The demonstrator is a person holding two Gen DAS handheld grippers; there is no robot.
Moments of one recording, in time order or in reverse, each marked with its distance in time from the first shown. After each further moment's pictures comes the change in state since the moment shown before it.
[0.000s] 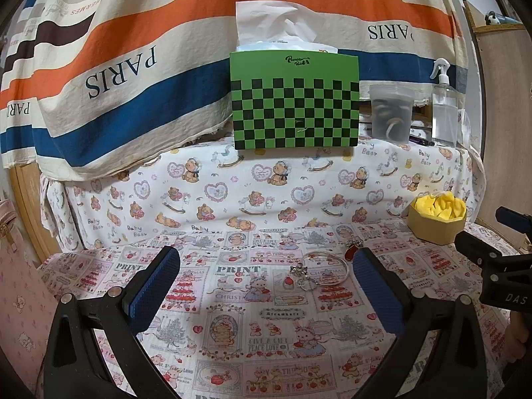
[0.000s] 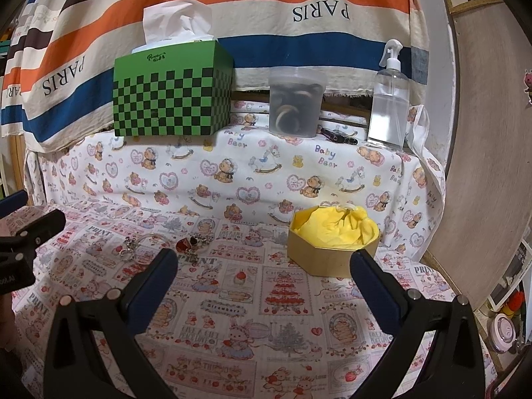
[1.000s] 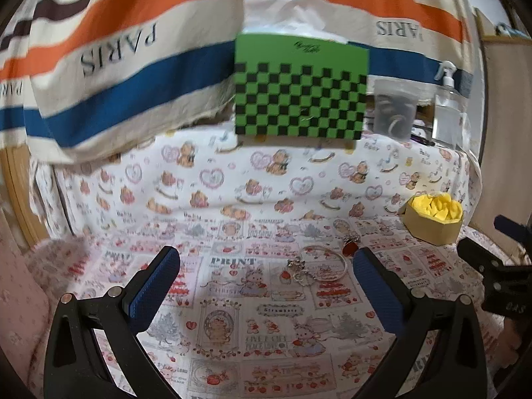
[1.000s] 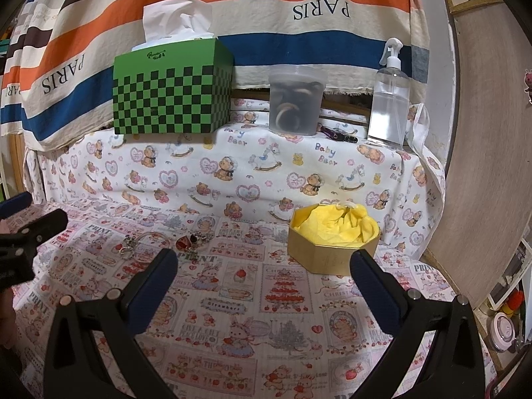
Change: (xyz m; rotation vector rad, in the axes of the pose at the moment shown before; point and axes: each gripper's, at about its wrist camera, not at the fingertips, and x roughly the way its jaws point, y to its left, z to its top) left arm 0.016 0.016 0.001 -0.063 0.069 -0.051; right arm 0.000 0.003 -0.001 -0.003 0.008 0.005
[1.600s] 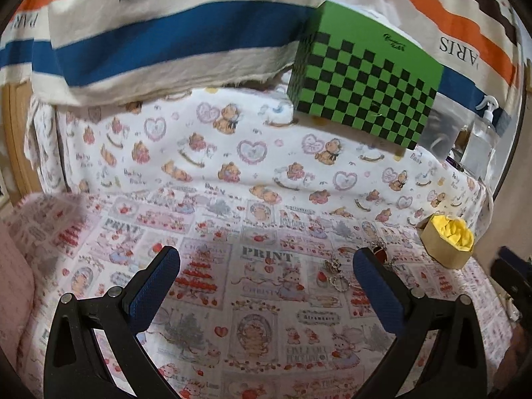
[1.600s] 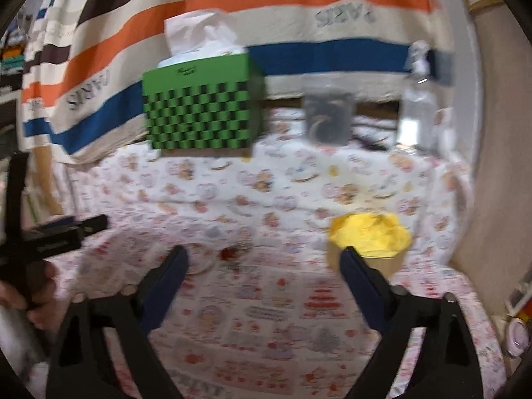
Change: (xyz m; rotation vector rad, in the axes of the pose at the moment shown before) left arm 0.034 0.061 0.007 -0.198 0.137 -0.030; right arm -0.005 0.013 0.027 0.028 0.085 0.210
